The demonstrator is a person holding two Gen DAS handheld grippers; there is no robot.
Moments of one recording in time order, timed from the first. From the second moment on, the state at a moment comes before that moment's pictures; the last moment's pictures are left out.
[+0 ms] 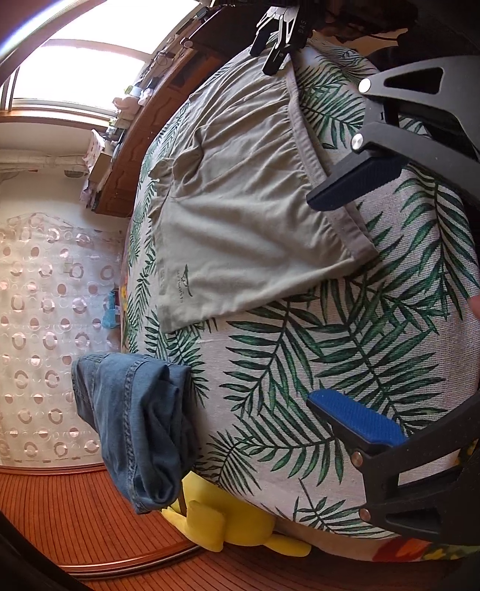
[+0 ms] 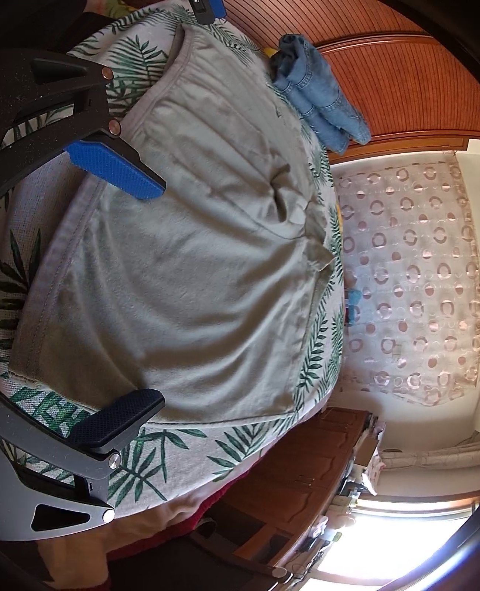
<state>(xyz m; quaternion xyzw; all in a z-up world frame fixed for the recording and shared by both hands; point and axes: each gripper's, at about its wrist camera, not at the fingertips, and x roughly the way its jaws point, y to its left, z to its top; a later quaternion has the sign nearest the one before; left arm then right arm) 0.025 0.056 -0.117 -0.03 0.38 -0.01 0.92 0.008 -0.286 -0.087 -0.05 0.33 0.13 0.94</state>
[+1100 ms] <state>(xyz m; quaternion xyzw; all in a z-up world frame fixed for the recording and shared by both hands) 0.018 0.043 -0.109 -0.04 0.38 -0.10 0.92 0.022 -0.284 -0.088 -0.06 0.31 0.15 0.94</state>
